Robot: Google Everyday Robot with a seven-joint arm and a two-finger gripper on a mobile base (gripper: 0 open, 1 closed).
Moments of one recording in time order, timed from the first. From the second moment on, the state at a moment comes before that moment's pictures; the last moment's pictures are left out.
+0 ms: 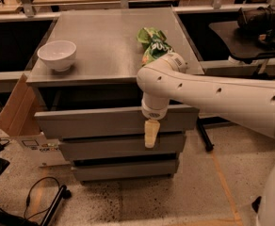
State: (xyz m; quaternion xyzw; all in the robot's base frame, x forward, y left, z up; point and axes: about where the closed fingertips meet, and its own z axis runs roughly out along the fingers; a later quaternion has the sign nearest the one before) arm 0.619 -0.056 0.678 -0.66 0.74 -0.07 0.12
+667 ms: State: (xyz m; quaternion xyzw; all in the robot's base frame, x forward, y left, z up) arm 0.578 -0.074 0.651 -0.64 0.76 -0.01 0.03
